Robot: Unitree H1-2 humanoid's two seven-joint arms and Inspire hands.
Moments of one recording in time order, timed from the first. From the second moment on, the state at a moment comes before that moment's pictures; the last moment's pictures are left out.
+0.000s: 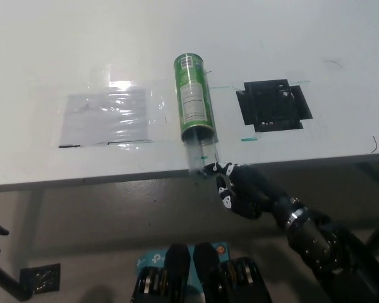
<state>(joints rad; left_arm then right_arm) 0.05 0.52 0.27 -0.24 -0.17 0.46 -0.24 -0.47 -0.23 0.46 0.28 -0.50 -0.12 0.16</state>
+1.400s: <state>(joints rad) 0.07 0.52 0.27 -0.24 -0.16 0.46 -0.24 -0.29 -0.21 0.37 0.03 -0.43 0.01 0.25</state>
